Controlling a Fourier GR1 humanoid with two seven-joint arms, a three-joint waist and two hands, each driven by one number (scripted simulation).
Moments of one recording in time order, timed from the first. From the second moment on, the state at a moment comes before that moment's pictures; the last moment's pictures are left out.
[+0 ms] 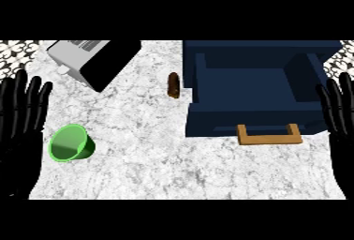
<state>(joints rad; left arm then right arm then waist) -0.02 0.10 0.00 -2.10 0.00 0.03 -0.01 -0.01 -0.10 -0.04 -2.10 0.00 0.05 0.01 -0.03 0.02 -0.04</state>
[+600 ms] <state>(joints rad) 0.05 0.26 0.22 -1.92 0.49 -0.27 0.03 -0.02 -0.12 0.00 -2.07 -0.04 0.11 0.09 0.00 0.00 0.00</state>
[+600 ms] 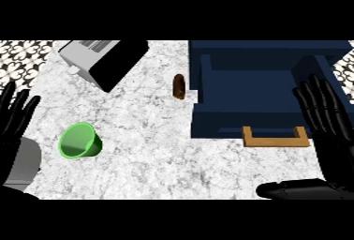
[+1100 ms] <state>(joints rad) -0.03 0.31 0.31 -1.57 0.48 -0.41 -0.06 -0.12 -0.13 -0.04 -1.93 -0.07 0.15 0.07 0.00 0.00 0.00</state>
